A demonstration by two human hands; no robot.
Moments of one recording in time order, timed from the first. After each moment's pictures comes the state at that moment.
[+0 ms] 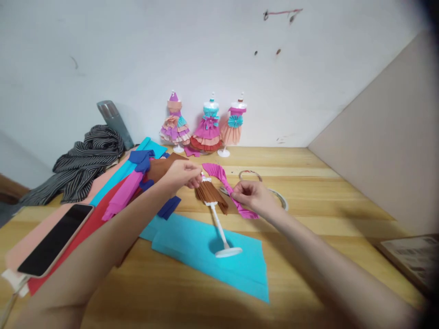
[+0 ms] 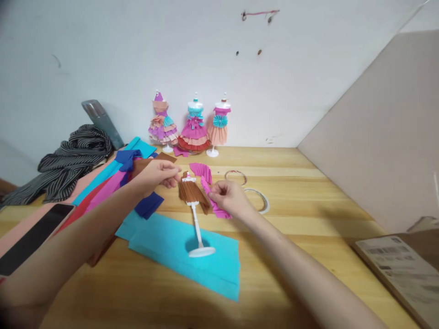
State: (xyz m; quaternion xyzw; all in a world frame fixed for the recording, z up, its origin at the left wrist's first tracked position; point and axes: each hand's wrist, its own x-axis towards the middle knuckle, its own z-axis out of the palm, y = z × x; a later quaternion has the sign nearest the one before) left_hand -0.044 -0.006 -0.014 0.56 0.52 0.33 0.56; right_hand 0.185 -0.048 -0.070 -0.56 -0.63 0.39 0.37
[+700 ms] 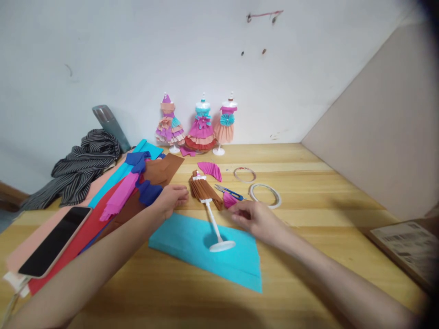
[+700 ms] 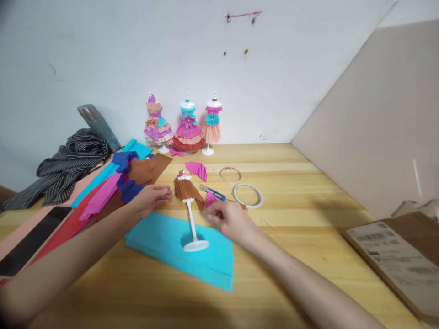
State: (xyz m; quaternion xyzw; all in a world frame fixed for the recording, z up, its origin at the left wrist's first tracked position) left_hand -0.052 -0.030 -0.079 0.36 0.59 0.39 0.61; right_hand 0.198 -0.101 -0.072 -0.55 -0.74 0.32 0.22
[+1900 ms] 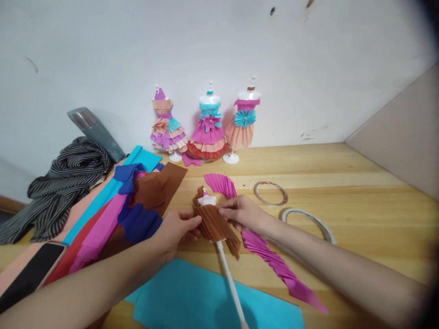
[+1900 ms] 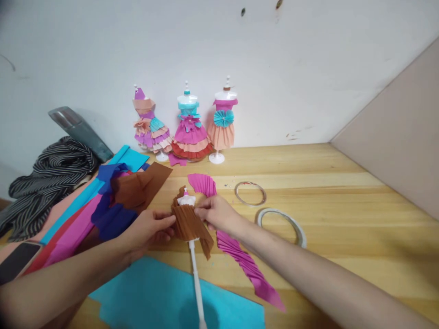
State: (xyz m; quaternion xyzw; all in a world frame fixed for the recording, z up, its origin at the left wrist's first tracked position) left_hand -0.034 -0.003 -0.083 0.32 0.61 0.30 0.66; right_hand 0.159 0.023 -0.093 -0.57 -0.54 0.58 0.21
